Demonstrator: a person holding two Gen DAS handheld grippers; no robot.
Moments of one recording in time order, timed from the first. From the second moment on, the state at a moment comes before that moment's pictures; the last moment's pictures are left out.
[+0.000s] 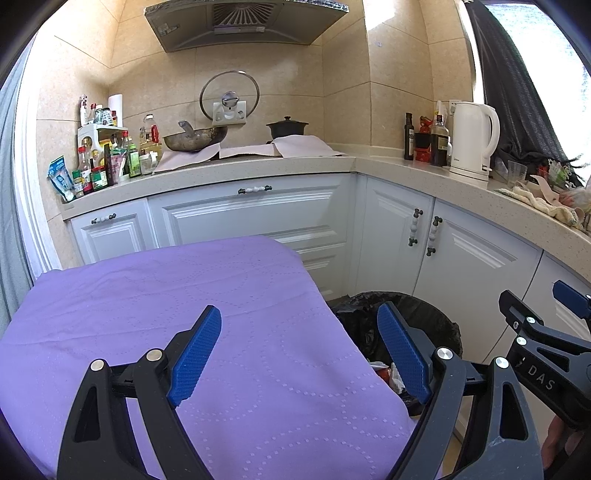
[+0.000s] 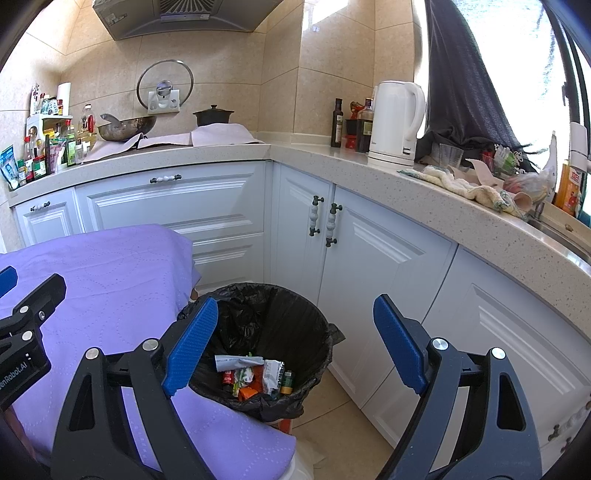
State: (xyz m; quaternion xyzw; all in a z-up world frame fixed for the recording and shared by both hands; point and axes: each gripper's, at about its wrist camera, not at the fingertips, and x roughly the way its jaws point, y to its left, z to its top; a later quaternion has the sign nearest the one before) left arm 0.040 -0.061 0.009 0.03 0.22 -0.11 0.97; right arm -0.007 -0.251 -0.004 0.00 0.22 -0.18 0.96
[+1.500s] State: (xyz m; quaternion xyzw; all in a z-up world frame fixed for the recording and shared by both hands) left arm 0.038 -0.064 0.006 0.05 0.22 -0.13 0.97; right arm -0.006 -0.250 -0.005 0.00 0.22 -0.18 0.96
